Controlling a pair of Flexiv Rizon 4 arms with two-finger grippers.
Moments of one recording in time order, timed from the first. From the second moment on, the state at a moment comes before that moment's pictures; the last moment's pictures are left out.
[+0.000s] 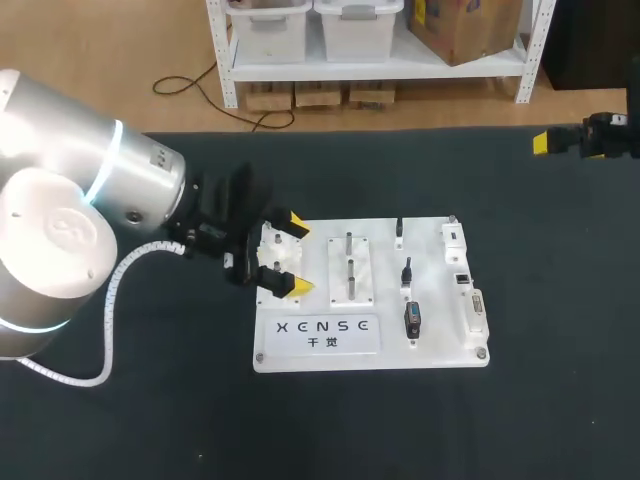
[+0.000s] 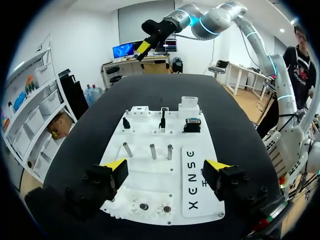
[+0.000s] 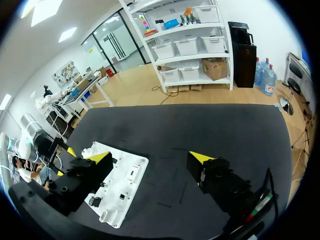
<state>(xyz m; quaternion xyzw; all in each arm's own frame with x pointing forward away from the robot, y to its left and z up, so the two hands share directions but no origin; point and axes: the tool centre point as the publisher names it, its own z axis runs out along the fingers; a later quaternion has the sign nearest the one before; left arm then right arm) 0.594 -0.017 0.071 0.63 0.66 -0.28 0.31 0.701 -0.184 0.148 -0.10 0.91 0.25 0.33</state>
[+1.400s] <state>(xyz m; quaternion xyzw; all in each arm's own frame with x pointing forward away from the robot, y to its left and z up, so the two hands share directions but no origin) 0.594 -0.017 0.071 0.63 0.66 -0.28 0.31 0.629 -0.002 0.098 -0.04 0.99 0.03 0.12</state>
